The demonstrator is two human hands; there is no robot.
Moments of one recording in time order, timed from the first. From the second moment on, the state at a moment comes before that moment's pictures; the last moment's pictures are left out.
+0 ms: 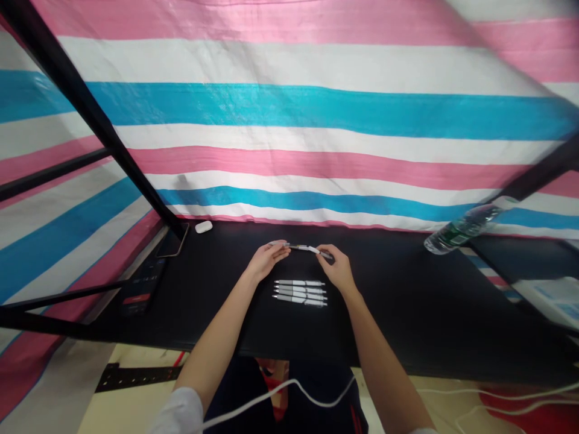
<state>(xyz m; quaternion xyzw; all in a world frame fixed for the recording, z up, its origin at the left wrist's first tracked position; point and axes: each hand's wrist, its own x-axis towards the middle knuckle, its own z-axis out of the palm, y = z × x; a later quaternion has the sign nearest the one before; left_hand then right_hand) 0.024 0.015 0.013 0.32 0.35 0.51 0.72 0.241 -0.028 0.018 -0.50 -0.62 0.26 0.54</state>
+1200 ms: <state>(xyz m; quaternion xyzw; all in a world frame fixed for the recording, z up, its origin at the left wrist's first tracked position) 0.030 0.009 0.012 0.42 0.37 0.49 0.67 0.231 -0.024 0.015 -0.43 -0.44 0.51 0.60</state>
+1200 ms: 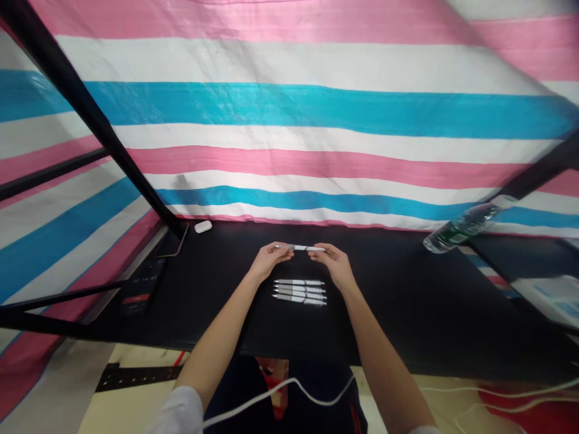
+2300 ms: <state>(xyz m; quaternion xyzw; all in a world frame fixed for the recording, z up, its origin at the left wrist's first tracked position) 0.027 0.013 0.012 0.44 0.38 0.53 0.62 0.237 -0.020 0.005 -0.44 -0.39 0.54 0.60</state>
